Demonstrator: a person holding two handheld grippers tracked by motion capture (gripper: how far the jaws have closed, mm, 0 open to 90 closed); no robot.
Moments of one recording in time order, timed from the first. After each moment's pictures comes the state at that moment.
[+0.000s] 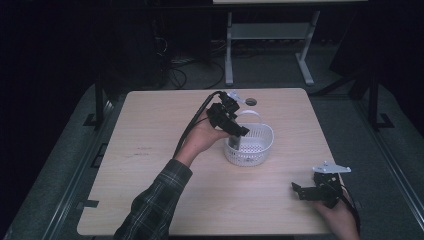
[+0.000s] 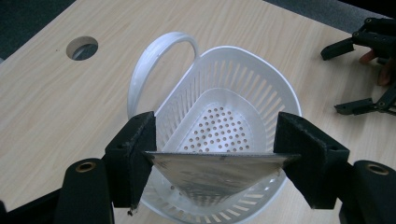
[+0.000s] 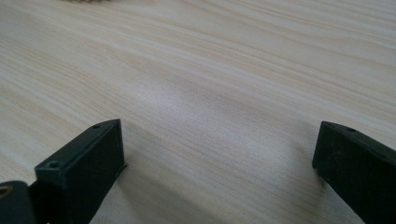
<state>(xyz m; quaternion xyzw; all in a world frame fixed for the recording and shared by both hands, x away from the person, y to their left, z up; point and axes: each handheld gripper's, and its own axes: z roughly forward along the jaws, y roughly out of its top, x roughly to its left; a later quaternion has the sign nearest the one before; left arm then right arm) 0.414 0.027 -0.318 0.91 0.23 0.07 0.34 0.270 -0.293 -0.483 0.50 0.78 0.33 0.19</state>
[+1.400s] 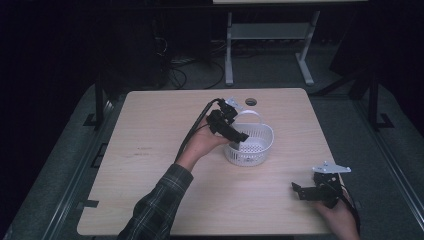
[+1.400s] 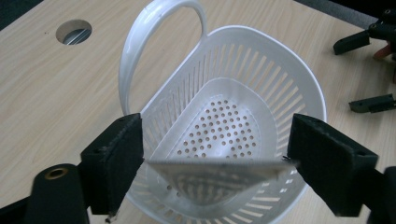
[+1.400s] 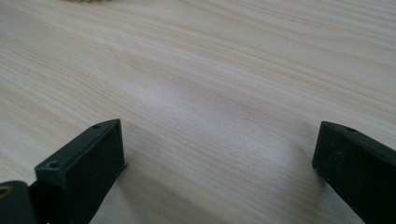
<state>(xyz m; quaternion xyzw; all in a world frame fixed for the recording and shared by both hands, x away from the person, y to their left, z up) 0.417 0.030 -0.347 0.90 0.24 0.06 0.35 0.270 -0.293 -0.483 0.50 0.78 0.33 0.19</state>
